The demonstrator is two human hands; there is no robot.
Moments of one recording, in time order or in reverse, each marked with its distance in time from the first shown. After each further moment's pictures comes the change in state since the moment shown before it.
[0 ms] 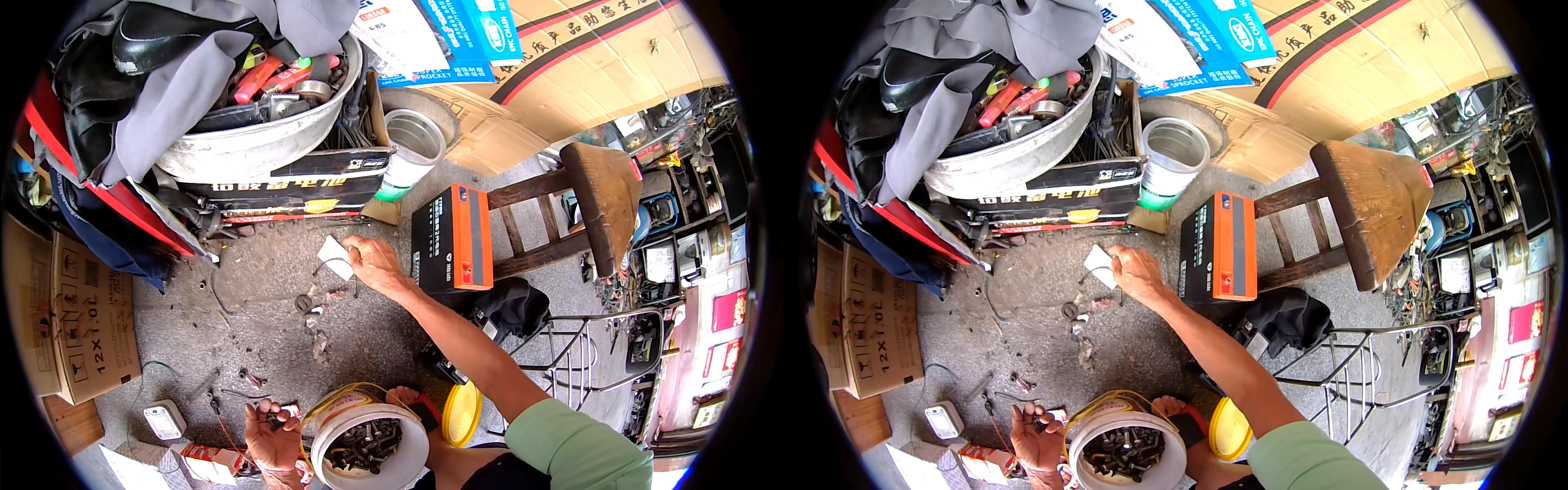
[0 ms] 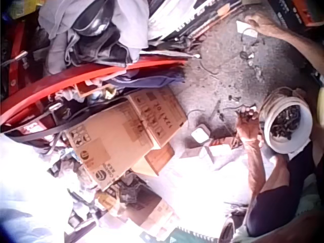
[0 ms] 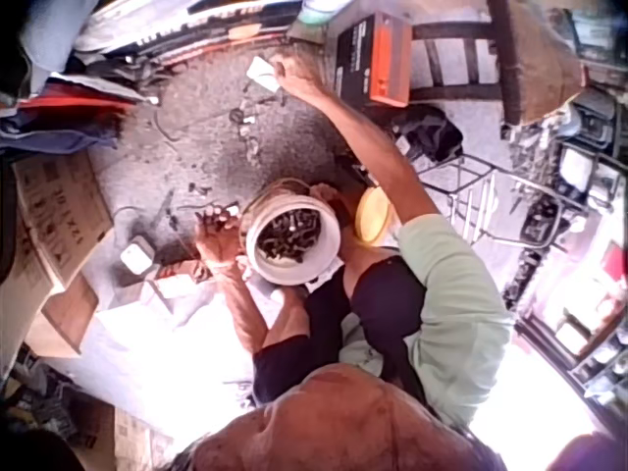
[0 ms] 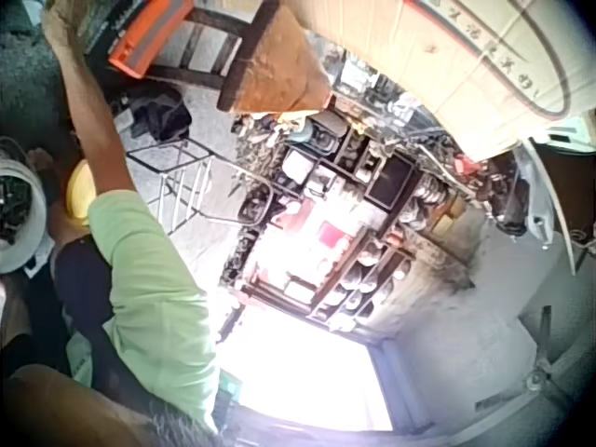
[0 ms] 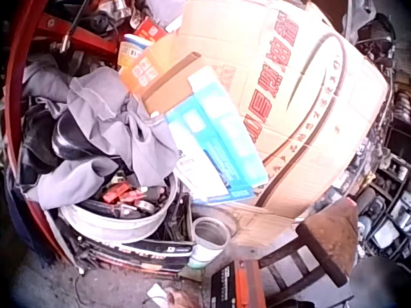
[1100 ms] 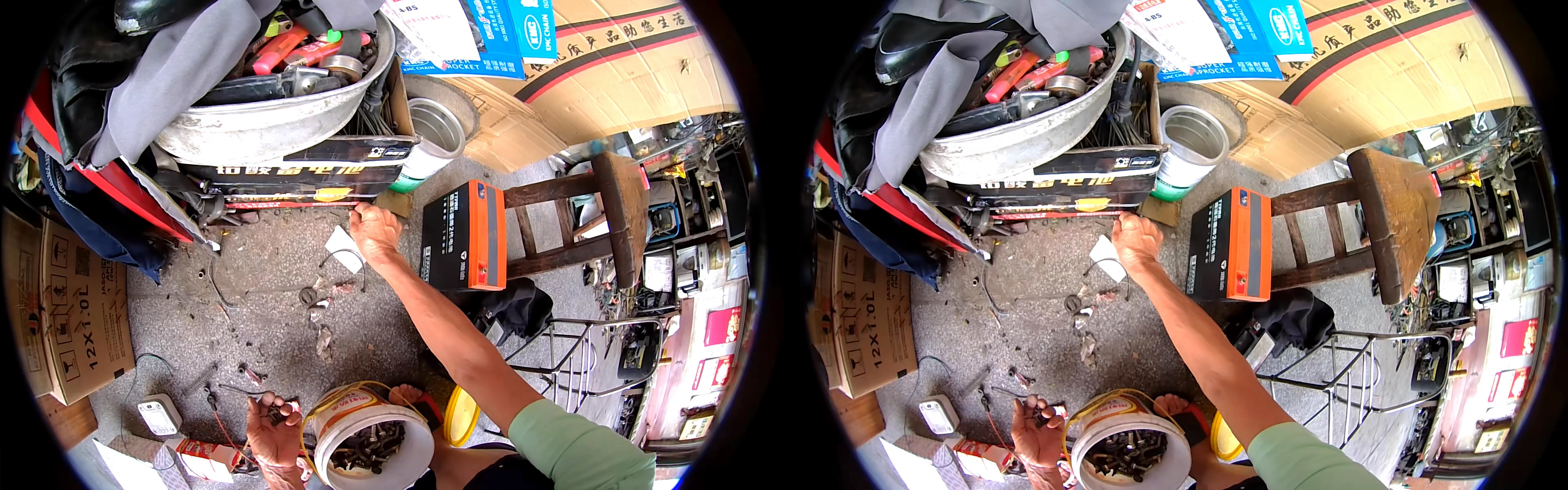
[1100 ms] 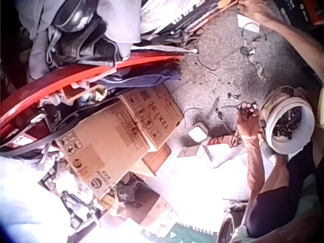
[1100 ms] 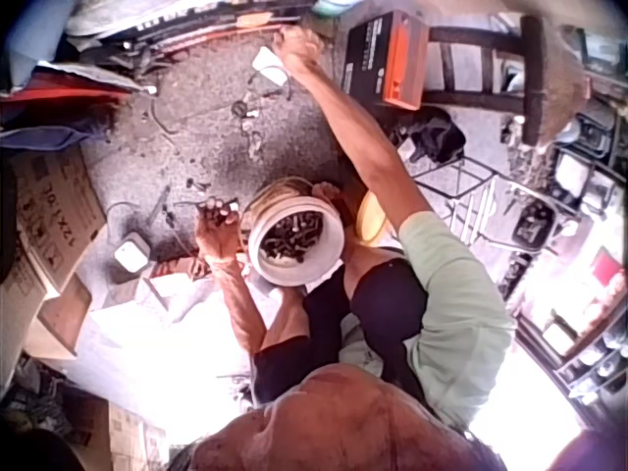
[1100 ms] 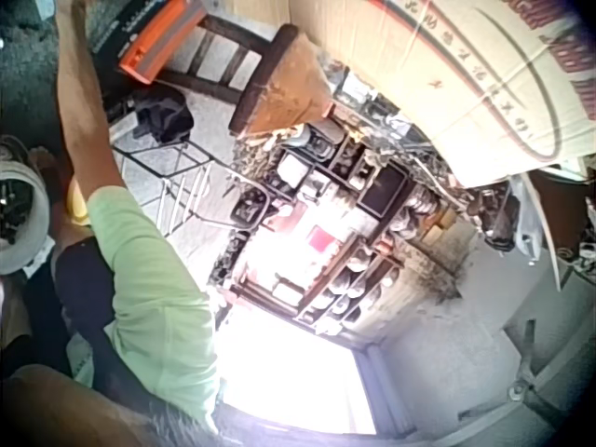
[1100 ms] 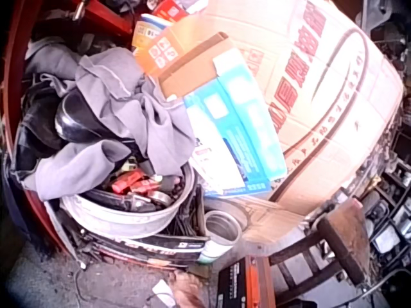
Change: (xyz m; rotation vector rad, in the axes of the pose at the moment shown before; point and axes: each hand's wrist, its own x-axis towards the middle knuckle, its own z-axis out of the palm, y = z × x) left_hand 0.012 -0.003 -0.003 0.029 -0.023 -0.023; right_hand 0.039 -0.010 0.017 -0.137 0.298 0.125
